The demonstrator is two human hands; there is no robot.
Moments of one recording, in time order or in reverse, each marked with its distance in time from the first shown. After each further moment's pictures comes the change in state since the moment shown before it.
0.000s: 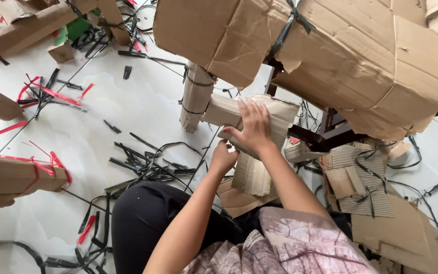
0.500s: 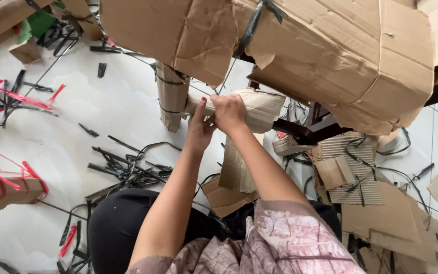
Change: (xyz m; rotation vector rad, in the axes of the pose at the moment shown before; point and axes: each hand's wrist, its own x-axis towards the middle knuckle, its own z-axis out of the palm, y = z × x) left_hand 0.126 -0.016 0.007 -1.172 0.002 0.099; right_hand 0.026 0.054 0.112 -0.100 -0.104 0.078
